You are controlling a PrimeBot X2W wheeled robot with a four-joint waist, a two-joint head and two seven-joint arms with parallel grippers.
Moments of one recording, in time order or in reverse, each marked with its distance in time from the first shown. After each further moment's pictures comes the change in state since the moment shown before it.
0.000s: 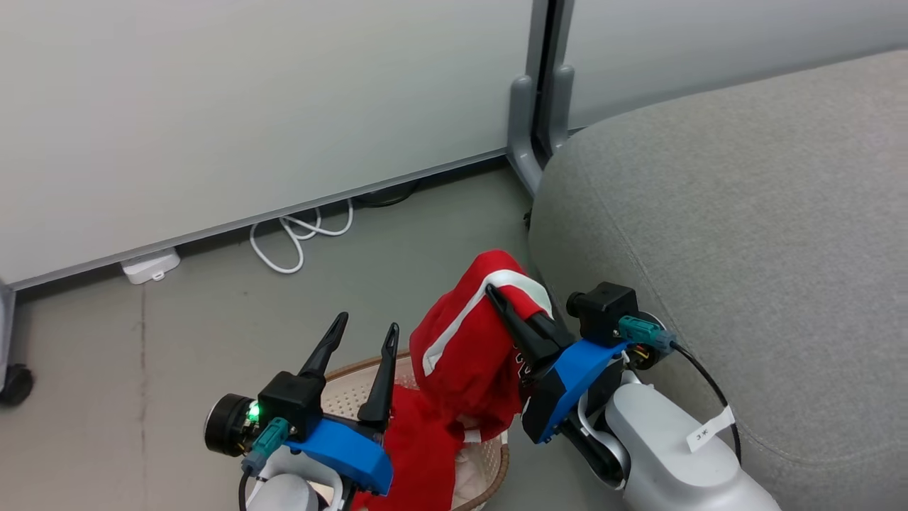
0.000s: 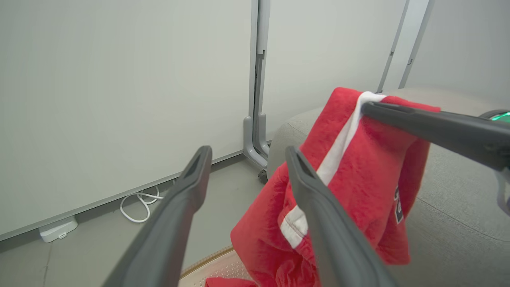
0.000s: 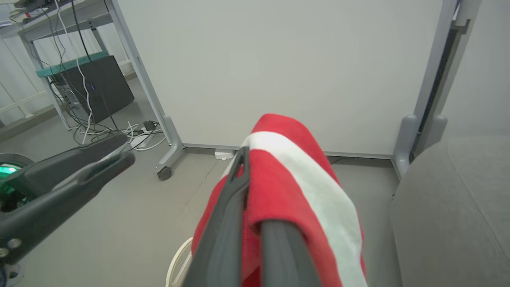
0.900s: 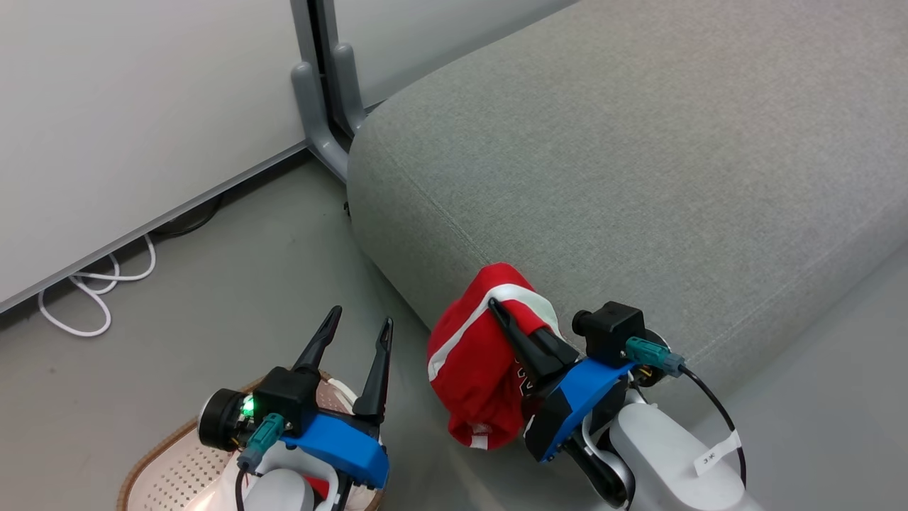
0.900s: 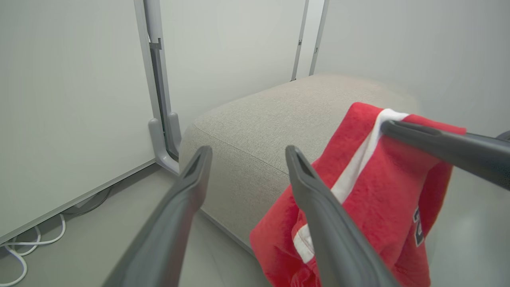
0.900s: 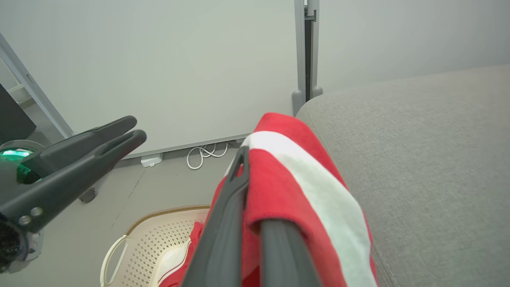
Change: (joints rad) left arm -0.003 -0.011 0.036 -0.004 0.033 -0.012 0.000; right arm 0.081 -0.001 -0.041 -0.081 -0.042 0.000 0.000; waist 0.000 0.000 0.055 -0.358
